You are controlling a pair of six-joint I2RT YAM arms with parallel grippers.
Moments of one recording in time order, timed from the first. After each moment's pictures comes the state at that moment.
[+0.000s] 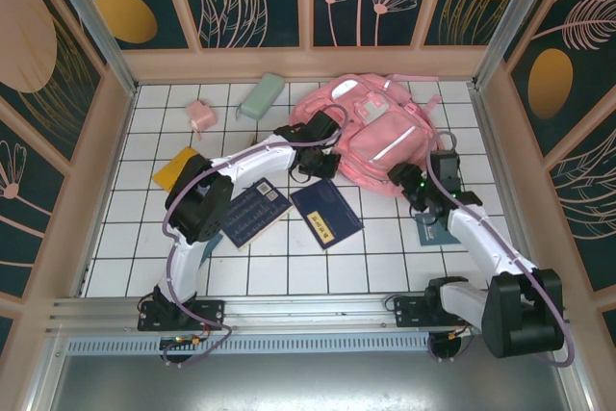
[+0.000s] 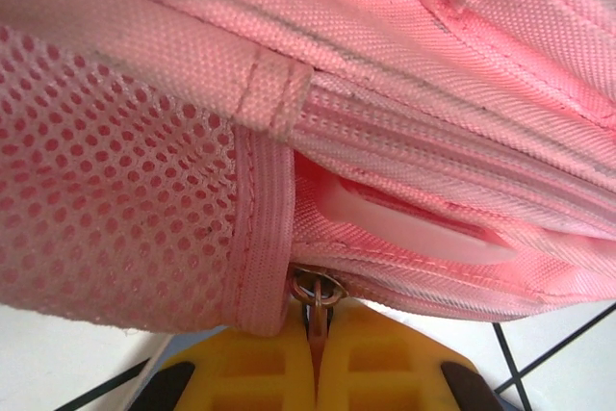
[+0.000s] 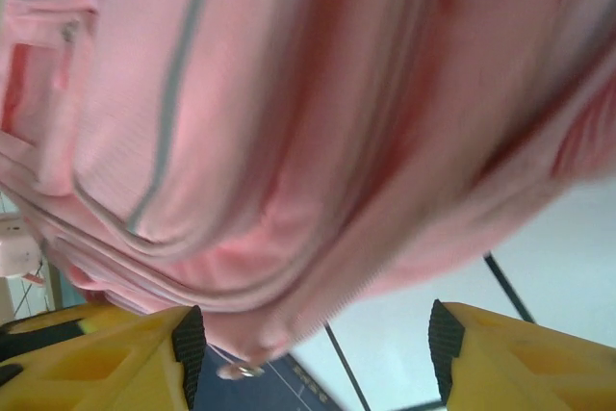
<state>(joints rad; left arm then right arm) -0.75 2.11 1.67 -0.64 0.14 -0.44 0.15 1.11 0.58 -0.29 -0.23 0.94</state>
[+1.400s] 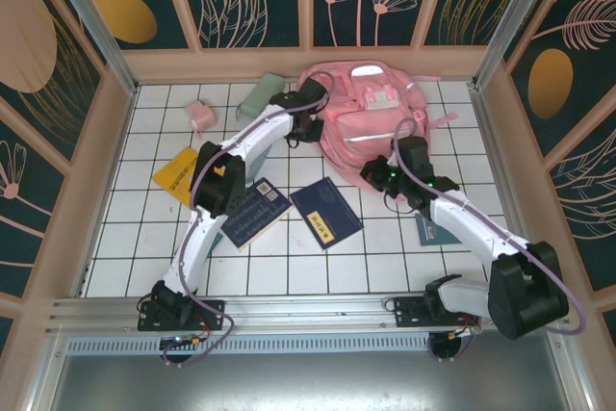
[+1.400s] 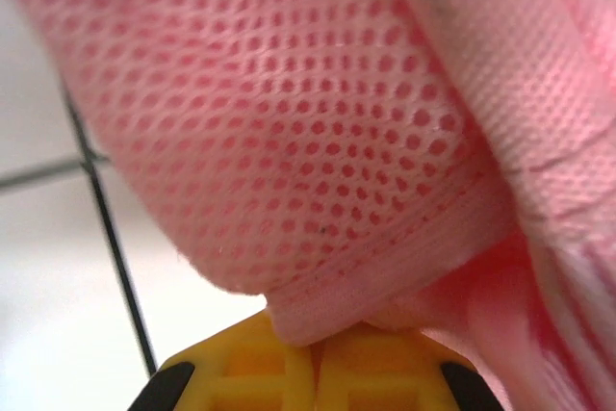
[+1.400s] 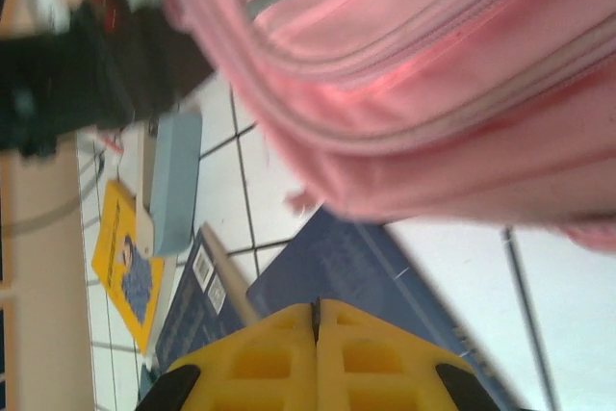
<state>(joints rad) -0.57 2.49 2.28 -0.90 -0.08 -0.36 0.41 1.24 0.74 -0.19 -0.29 0.89</state>
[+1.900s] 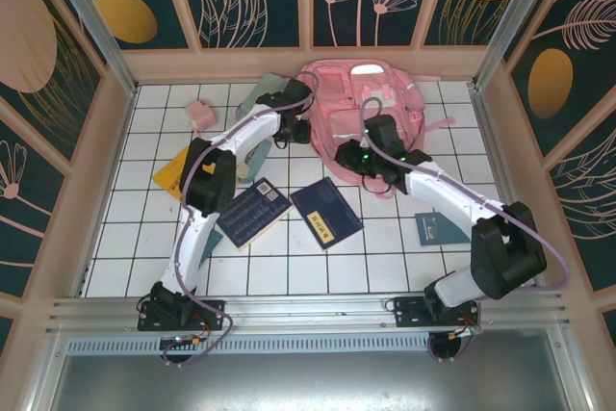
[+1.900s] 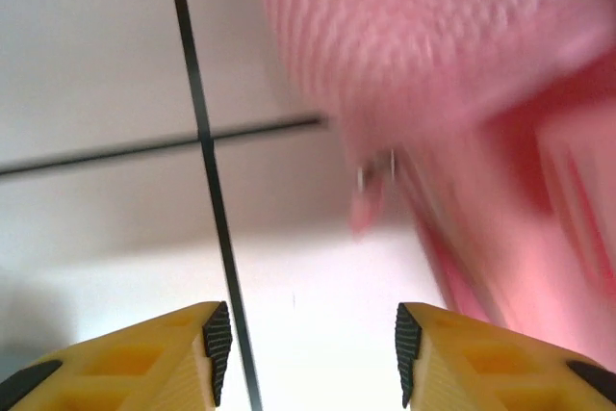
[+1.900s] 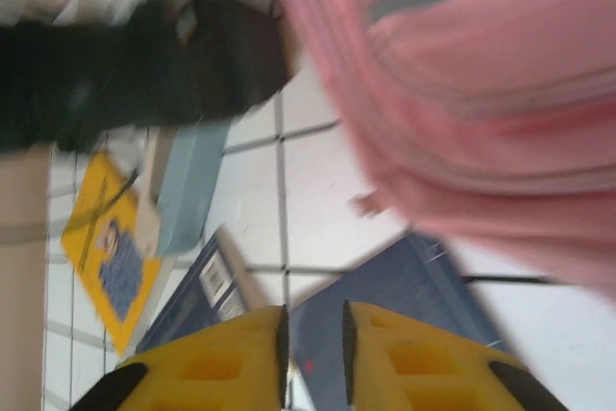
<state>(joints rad) -0.52 2.36 2.05 -0.82 -0.04 -0.41 0.48 1.45 0.99 -0.28 -0.19 0.76</state>
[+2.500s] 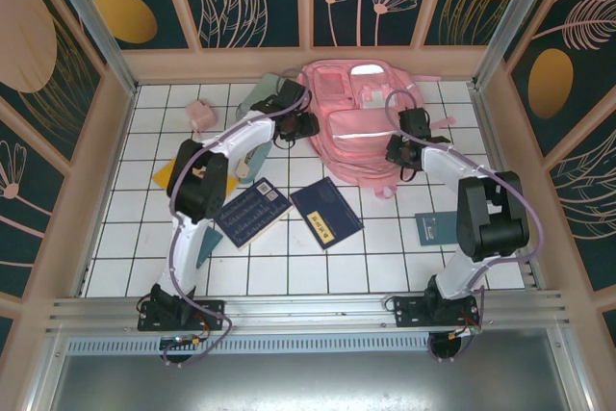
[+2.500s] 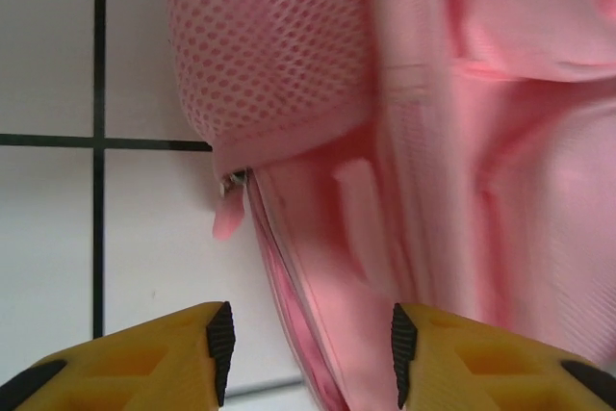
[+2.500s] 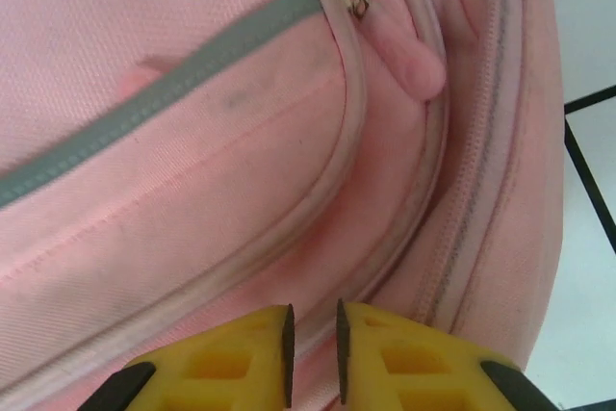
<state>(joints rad) -0.52 2.30 1.89 -0.53 0.07 -0.68 0.20 1.68 1.04 -0.34 0.08 0.52</state>
